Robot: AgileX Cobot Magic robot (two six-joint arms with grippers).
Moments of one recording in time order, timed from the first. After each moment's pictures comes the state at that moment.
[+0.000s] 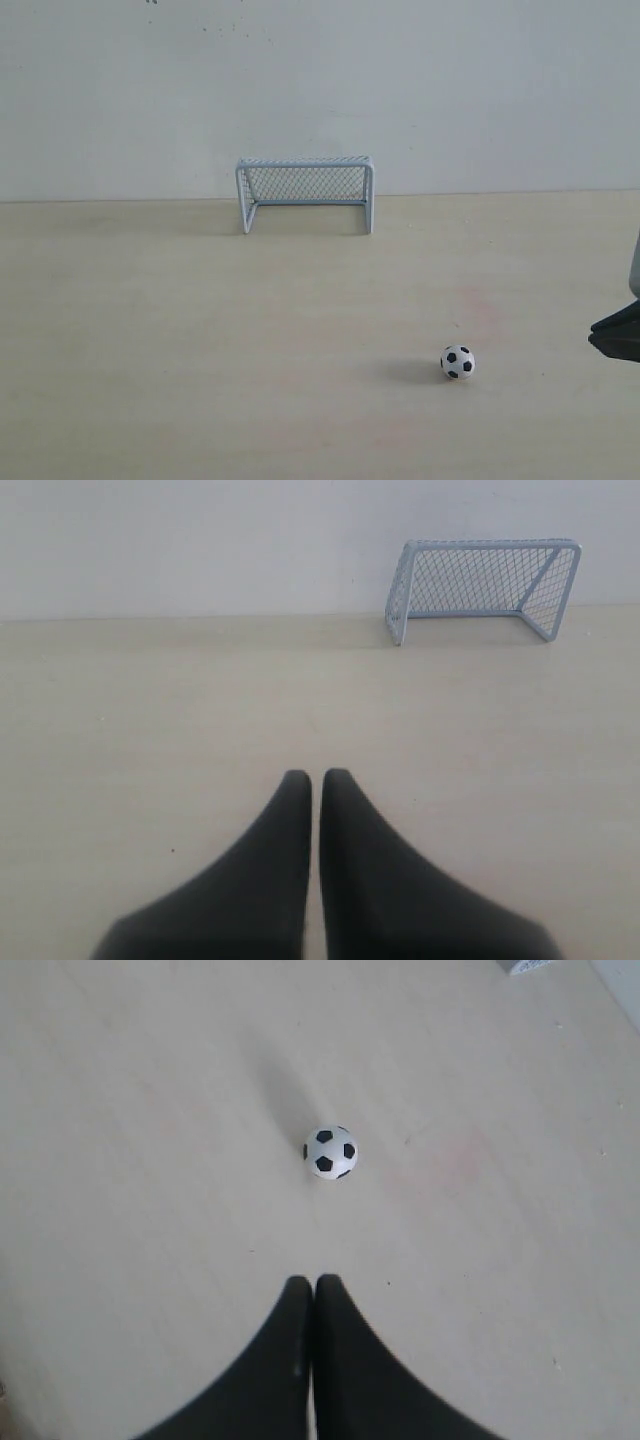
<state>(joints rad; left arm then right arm) 0.03 0.00 0.00 -0.03 0.29 0.02 0.01 1.00 -0.60 0.66 0.72 -1.51</state>
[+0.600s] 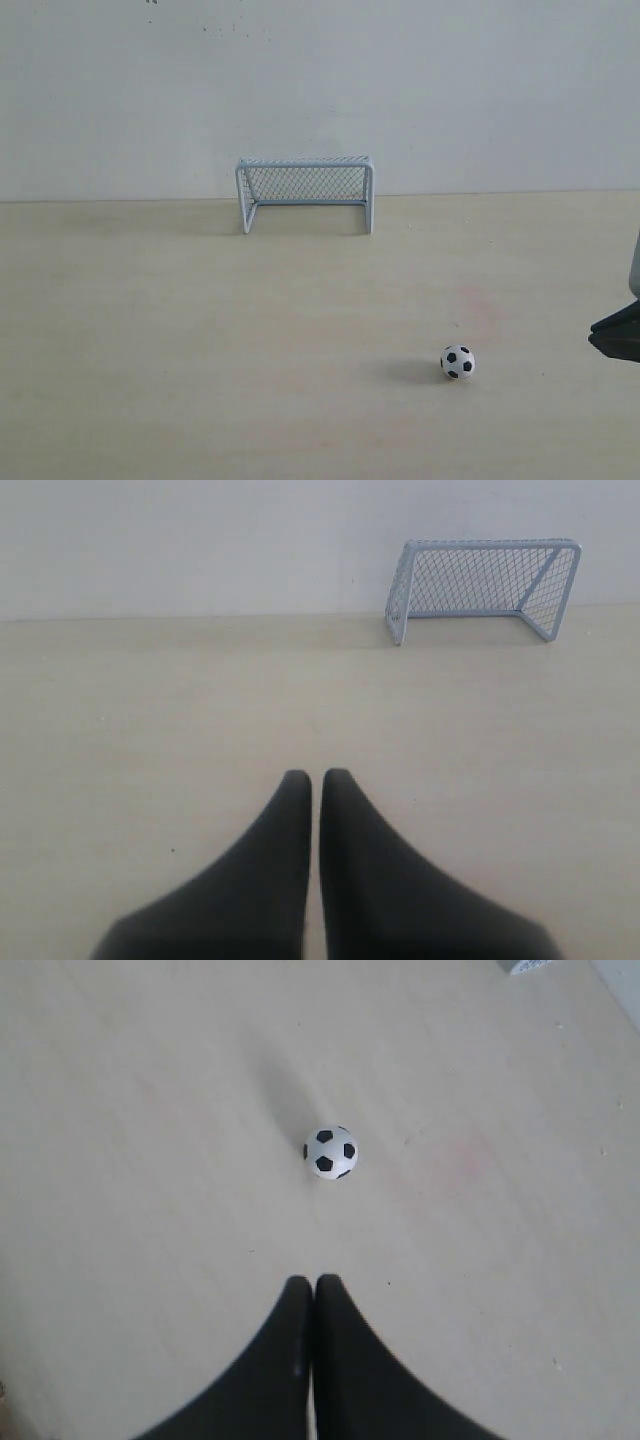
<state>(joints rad) 0.03 0.00 0.00 -0.03 0.29 0.02 0.01 1.00 -0.60 0.66 0.72 -1.51</state>
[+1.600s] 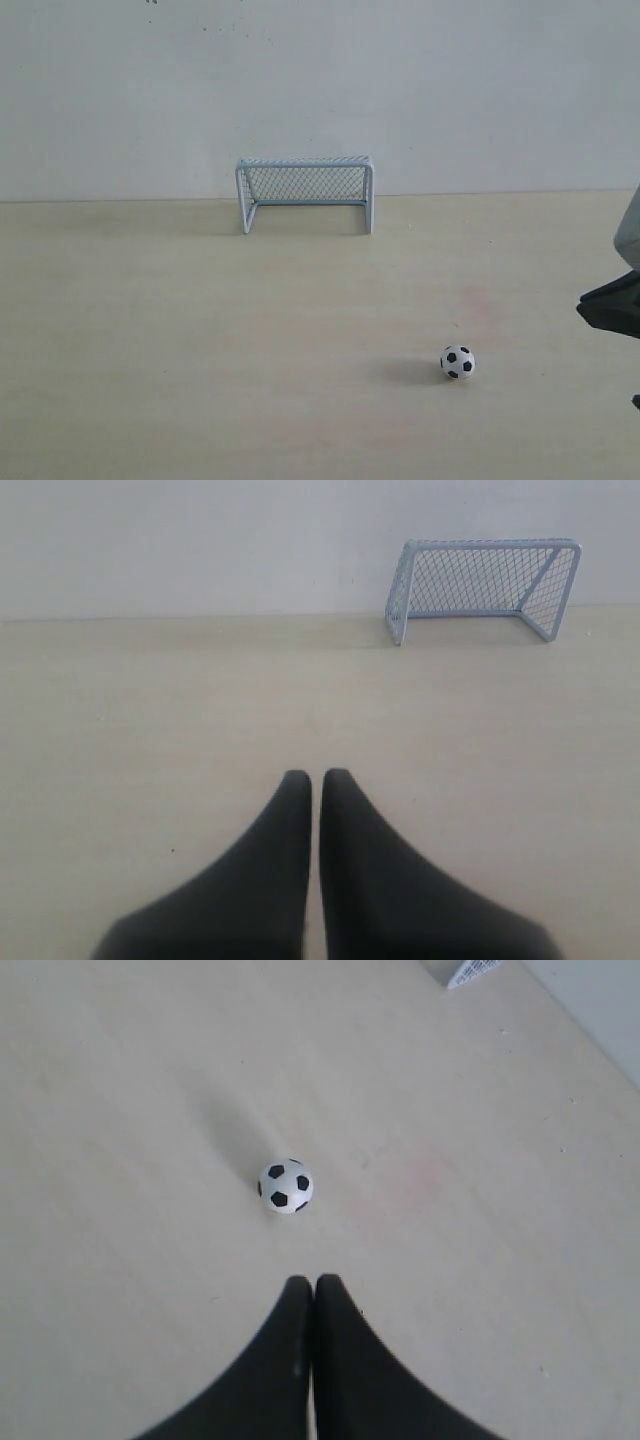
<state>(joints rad) 0.03 0.00 0.00 -0.03 0.29 0.02 0.01 1.05 -0.60 0.77 0.62 -1.50</state>
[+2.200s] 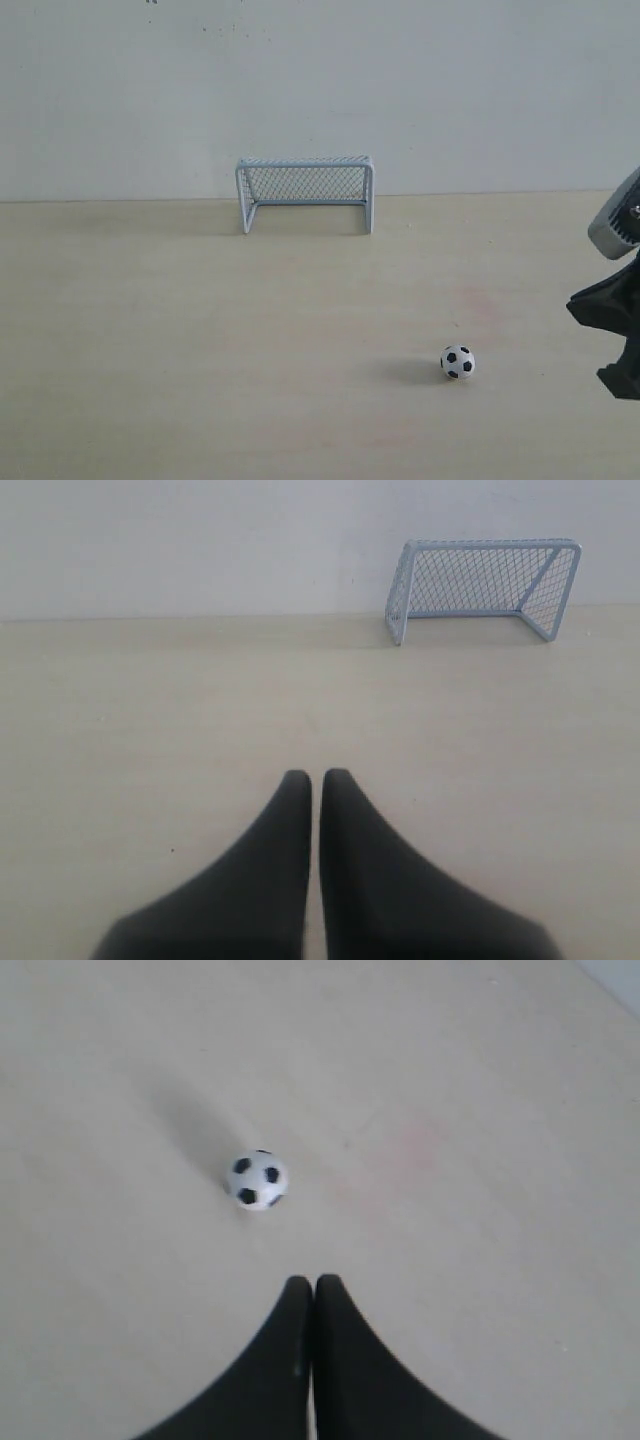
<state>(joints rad) 0.03 0.00 0.00 -0.03 0.29 0.02 0.01 1.19 -0.60 0.85 0.49 -1.50</state>
